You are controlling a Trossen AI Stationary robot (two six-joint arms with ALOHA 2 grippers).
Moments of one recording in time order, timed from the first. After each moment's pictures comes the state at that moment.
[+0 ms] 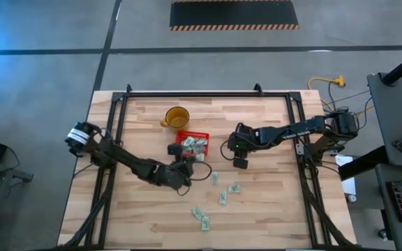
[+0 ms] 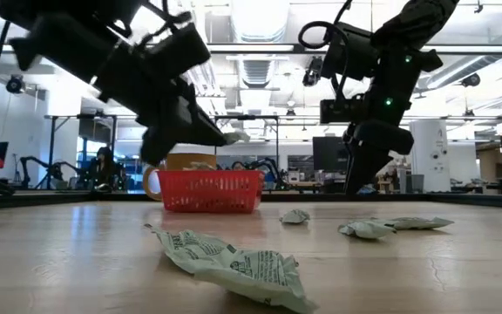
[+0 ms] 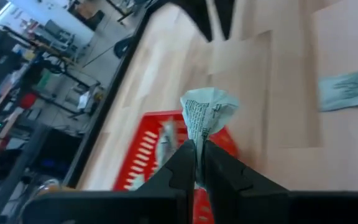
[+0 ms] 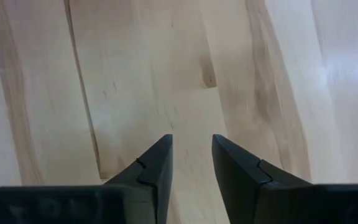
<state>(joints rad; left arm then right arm) -0.35 1.68 0.78 0.24 -0.91 0.14 -0.07 1.59 0.83 -0.41 0.18 0.11</state>
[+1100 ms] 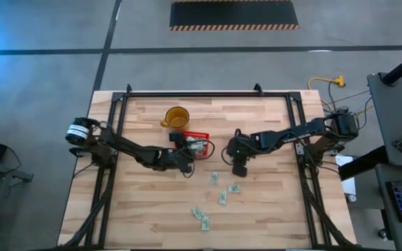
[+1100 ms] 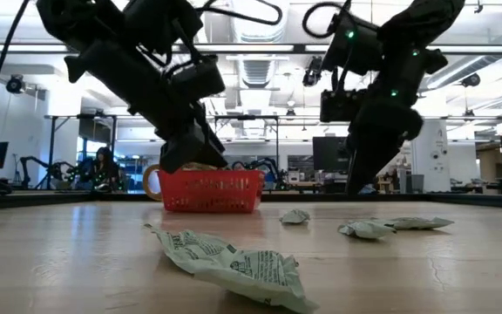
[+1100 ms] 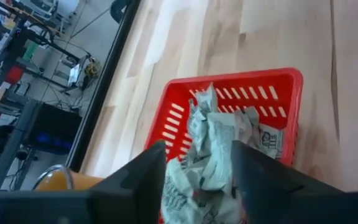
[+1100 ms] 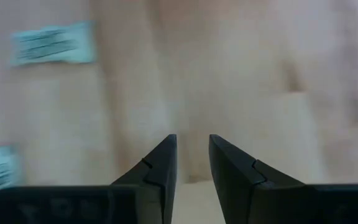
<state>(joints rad) -0.17 1.65 0.78 0.15 -0.76 0.19 -0.01 1.59 0.81 -0.34 0.01 0.23</state>
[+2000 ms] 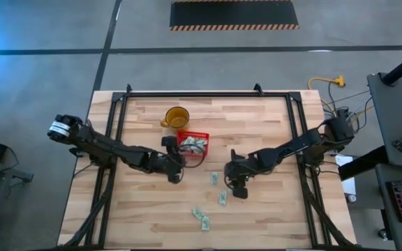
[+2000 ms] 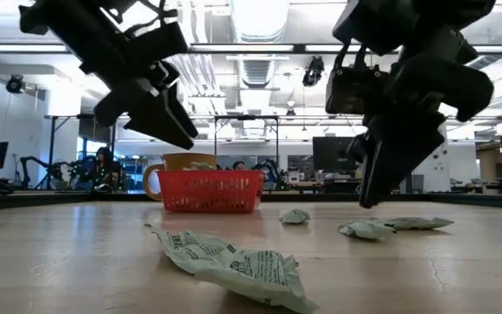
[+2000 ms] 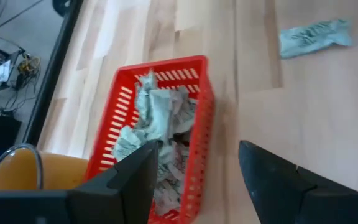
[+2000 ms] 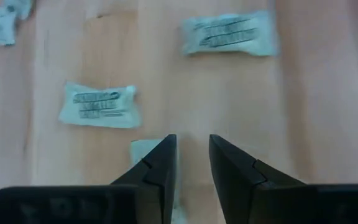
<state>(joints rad) -0.26 1.44 0.78 -0.18 -0.59 0.03 0.23 1.67 0.81 -0.18 -0.08 0.40</state>
